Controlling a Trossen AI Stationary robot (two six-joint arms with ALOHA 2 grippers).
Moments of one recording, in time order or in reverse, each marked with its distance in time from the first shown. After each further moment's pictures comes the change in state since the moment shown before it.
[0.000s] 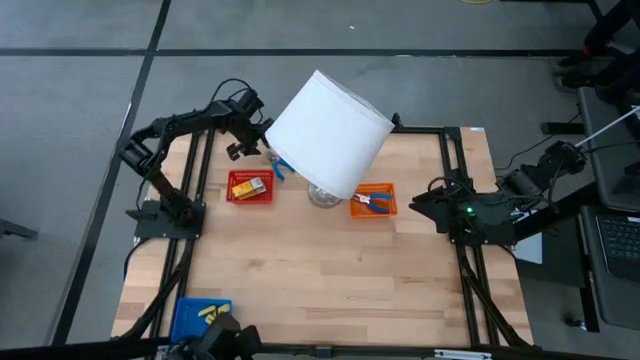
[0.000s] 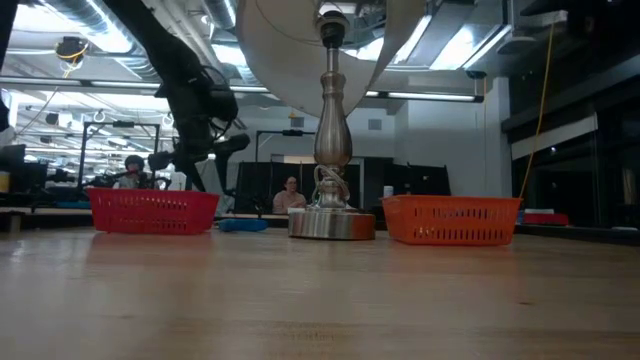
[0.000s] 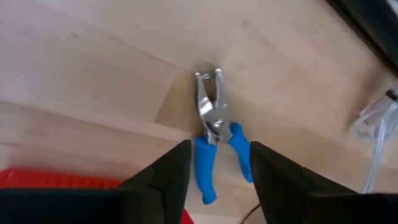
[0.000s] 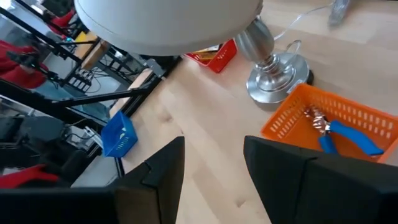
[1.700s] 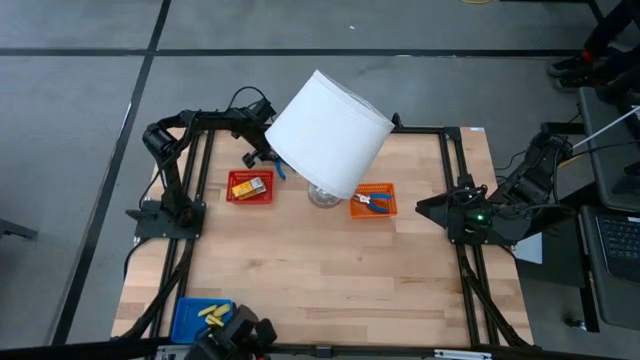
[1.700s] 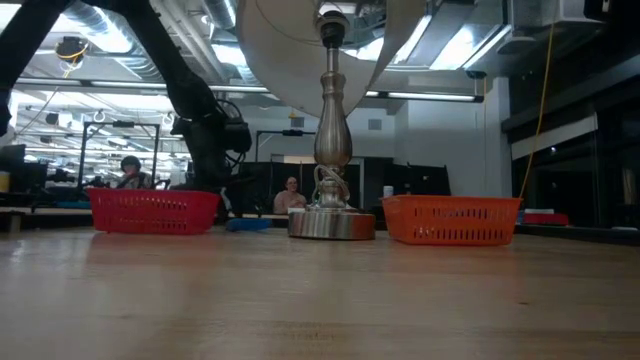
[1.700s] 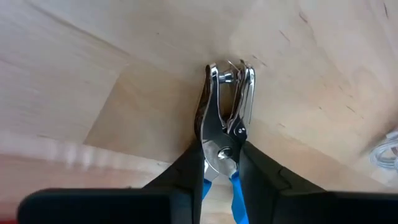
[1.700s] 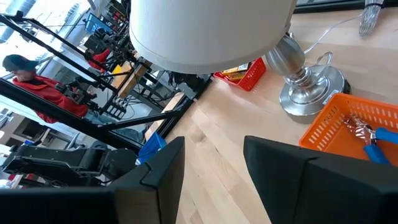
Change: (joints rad) left arm -0.023 0.240 0.003 0.207 0.114 -0.142; right arm 0.244 0.007 0.000 0.074 0.277 0.131
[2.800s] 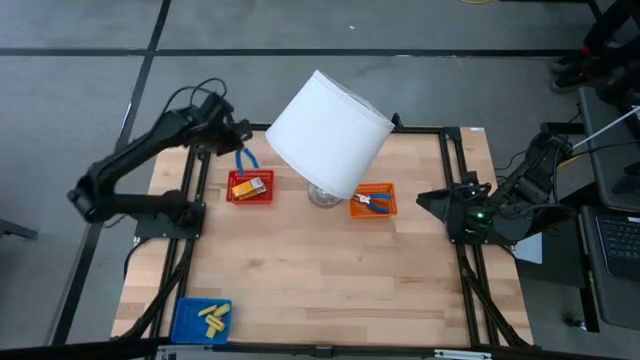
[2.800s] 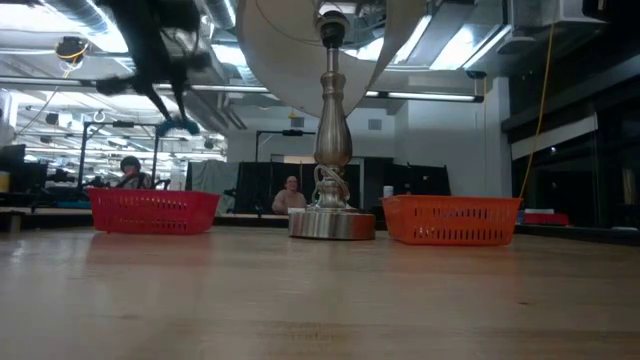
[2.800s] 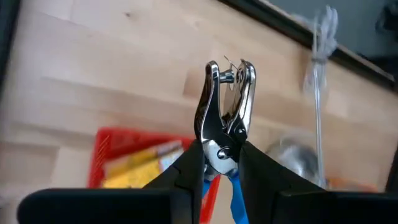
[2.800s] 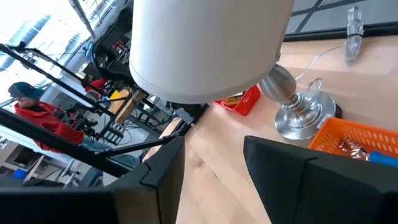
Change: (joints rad) left arm -0.092 -0.764 -0.003 -0.522 -0.338 0.235; right arm 0.000 0.004 0.000 0.030 0.111 -0.007
